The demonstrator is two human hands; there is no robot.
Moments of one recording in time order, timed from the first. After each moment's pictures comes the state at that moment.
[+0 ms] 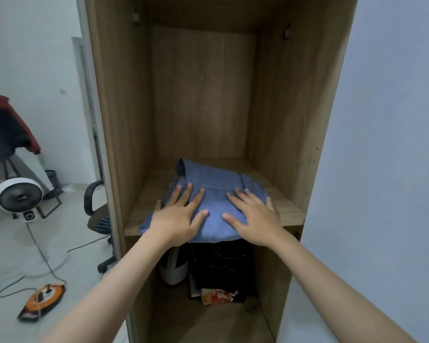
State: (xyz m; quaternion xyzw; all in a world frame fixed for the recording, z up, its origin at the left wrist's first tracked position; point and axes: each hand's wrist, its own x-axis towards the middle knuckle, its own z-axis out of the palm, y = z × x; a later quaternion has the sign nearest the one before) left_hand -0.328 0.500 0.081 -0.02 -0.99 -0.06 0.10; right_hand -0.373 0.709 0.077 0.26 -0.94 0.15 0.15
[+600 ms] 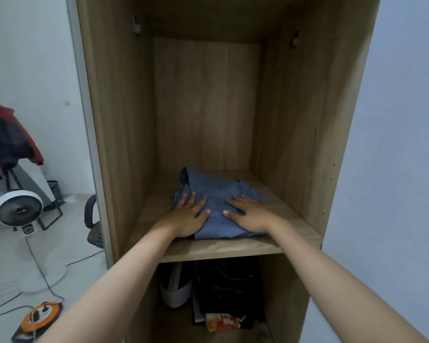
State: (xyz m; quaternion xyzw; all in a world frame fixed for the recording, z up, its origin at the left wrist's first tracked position) left_hand -0.419 0.479 0.093 -0.01 -0.99 -0.12 0.01; right_hand -0.458 0.680 0.105 0.25 -0.96 0.12 0.01
